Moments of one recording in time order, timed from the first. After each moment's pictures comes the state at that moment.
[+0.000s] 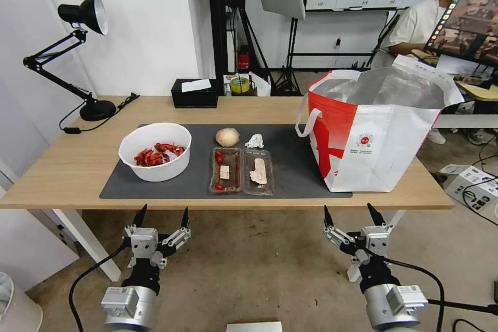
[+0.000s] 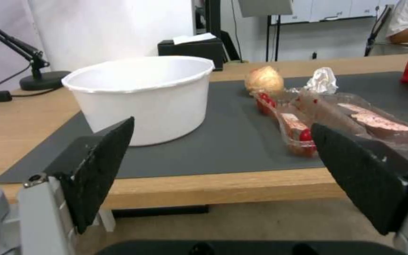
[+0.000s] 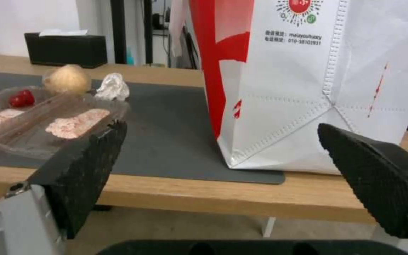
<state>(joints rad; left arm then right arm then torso) 1.80 -1.50 -0.55 -2.30 0.00 0.00 0.00 -1.80 1.50 0.55 2.30 0.00 0.00 0.00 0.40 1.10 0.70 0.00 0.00</state>
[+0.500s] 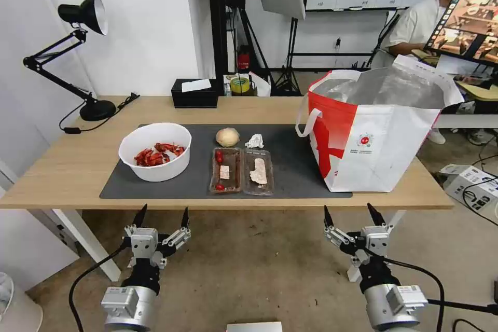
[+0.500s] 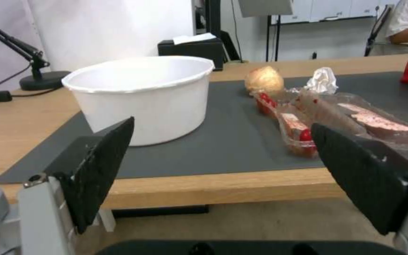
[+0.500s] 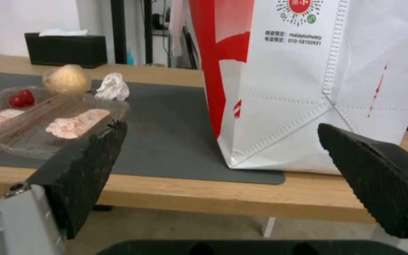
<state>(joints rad) 1.80 -1.50 -0.55 -2.30 0.00 0.00 0.00 -1.80 1.50 0.55 2.30 0.00 0.00 0.00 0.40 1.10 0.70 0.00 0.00</state>
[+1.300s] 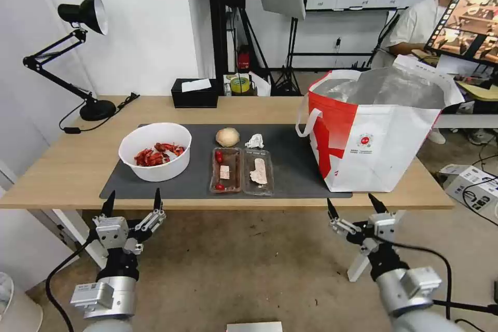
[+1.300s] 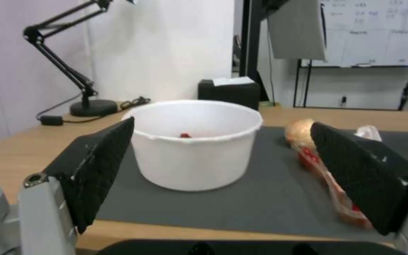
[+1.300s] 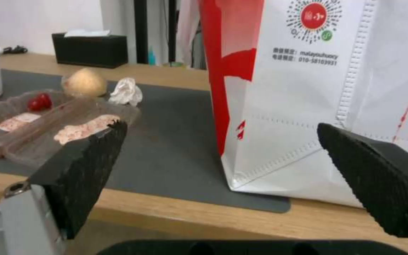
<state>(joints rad) 1.78 -1.44 -0.59 -2.31 -0.12 -0.09 -0.12 -1.72 1.20 0.60 2.31 0.27 -0.11 0.05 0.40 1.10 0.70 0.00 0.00</state>
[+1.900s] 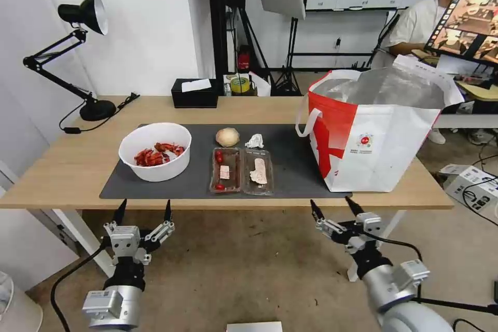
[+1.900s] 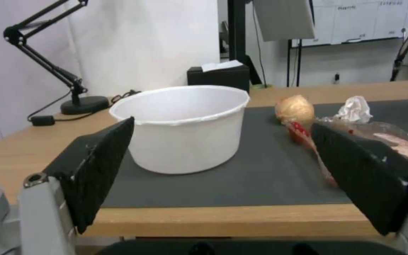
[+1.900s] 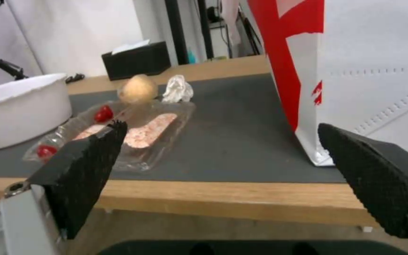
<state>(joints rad) 1.81 -1.43 -0.58 -2.31 -0.05 -0.08 -0.10 -1.68 1.22 0.50 2.23 0.46 -0.05 -0.01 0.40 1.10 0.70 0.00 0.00</state>
